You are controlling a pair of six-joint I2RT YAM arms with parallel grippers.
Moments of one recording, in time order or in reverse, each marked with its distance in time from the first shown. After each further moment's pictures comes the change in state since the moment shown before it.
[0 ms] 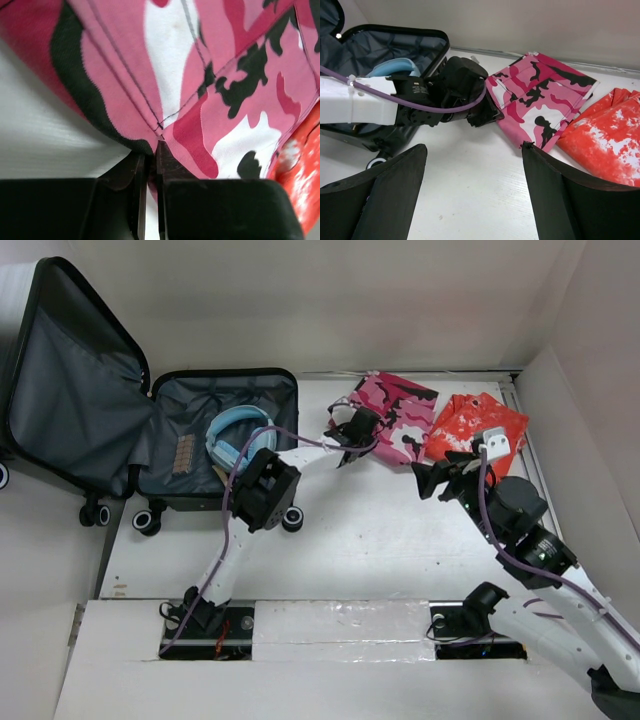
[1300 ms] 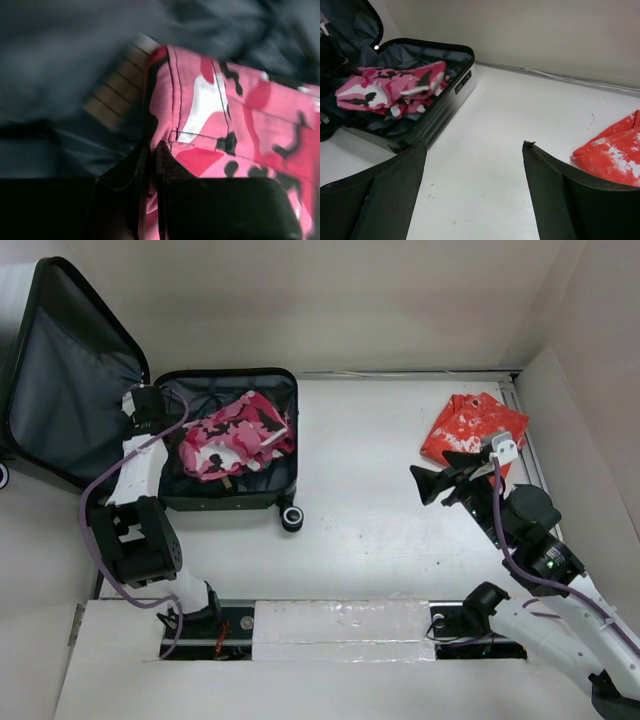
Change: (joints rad) left arm 0.914 -0.826 -0.579 -0.283 0.187 0.581; right arm 0.000 -0.060 -0.009 0.038 -0.112 -0.003
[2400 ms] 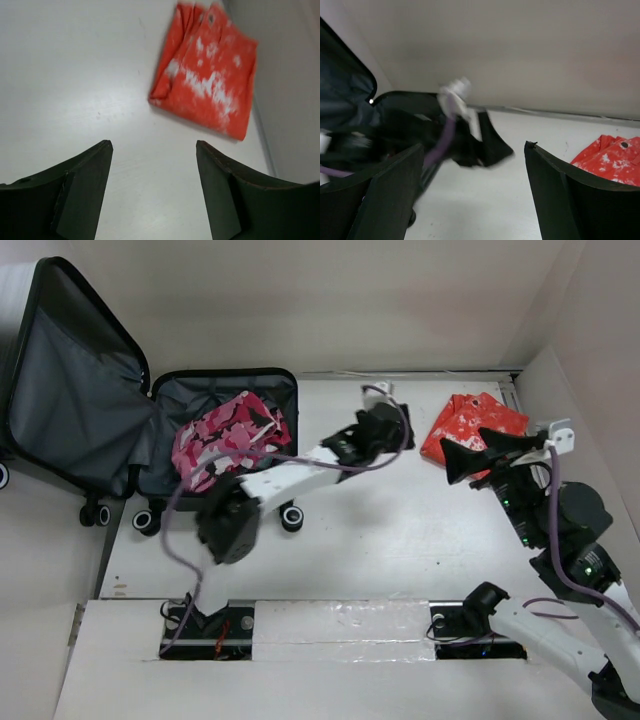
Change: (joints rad) left arm -1.077 0.295 0.337 0.336 -0.197 -0.114; right arm 0.000 0.034 0.220 -0.058 0.128 -0.008
